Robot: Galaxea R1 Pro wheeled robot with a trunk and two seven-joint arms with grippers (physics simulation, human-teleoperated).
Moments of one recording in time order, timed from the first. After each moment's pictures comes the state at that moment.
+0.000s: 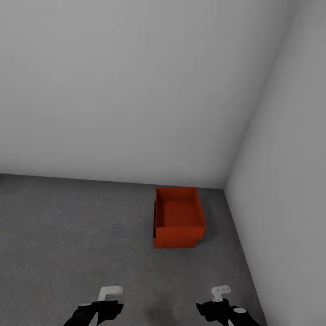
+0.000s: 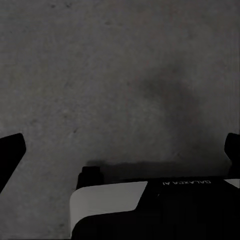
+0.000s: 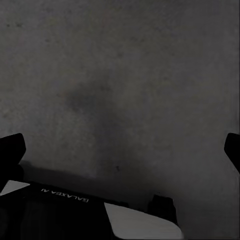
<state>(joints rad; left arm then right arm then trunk) -0.38 0.01 -0.03 -0.51 0.07 0.31 -0.07 -0.44 -0.02 0.12 -0.32 -0.05 0.06 0.22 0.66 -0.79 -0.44</state>
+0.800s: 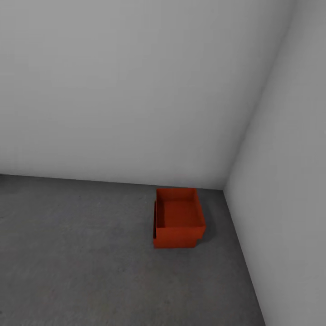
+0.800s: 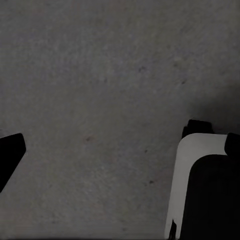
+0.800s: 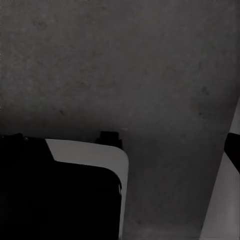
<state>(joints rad) -0.35 0.13 -0.03 0.08 0.08 -0.29 0.14 -0.42 -0.05 0.13 0.06 -0.04 -0.21 0.03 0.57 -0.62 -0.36</state>
